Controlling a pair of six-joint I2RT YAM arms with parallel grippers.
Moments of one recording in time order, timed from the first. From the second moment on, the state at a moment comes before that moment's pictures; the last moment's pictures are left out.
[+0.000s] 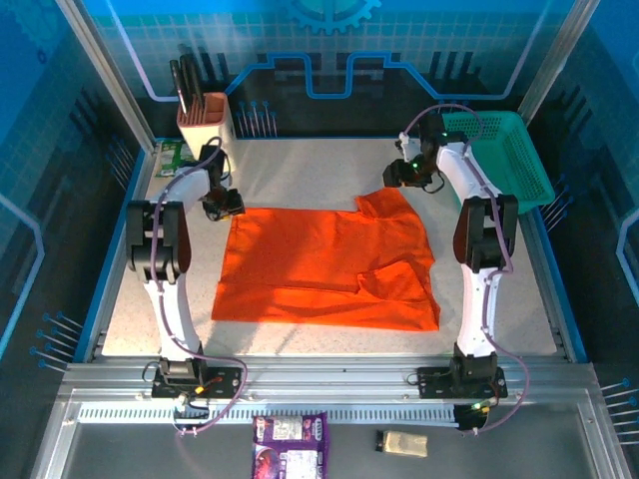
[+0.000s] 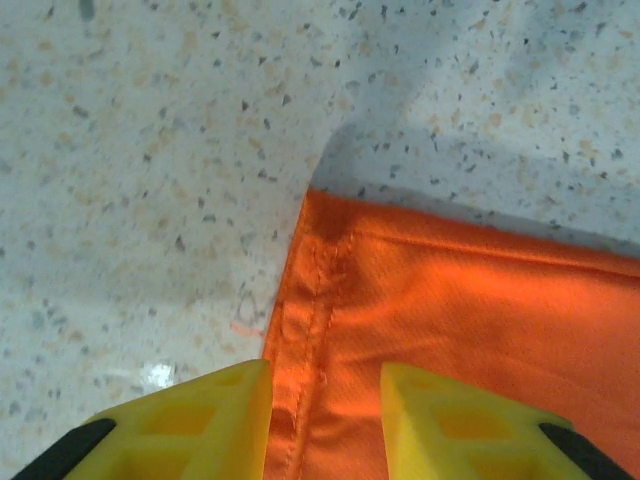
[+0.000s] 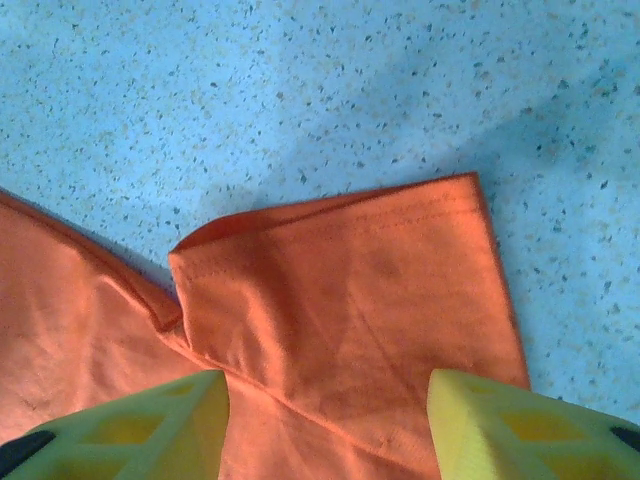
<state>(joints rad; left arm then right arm) 0.04 2.12 1.62 -0.84 0.12 -0.27 0.09 2.27 2.07 -1.01 -0.38 -0.04</state>
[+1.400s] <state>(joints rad) 0.04 2.27 1.80 -0.92 0.10 -0.19 0.12 2.64 2.45 -1.02 -0.24 -0.22</state>
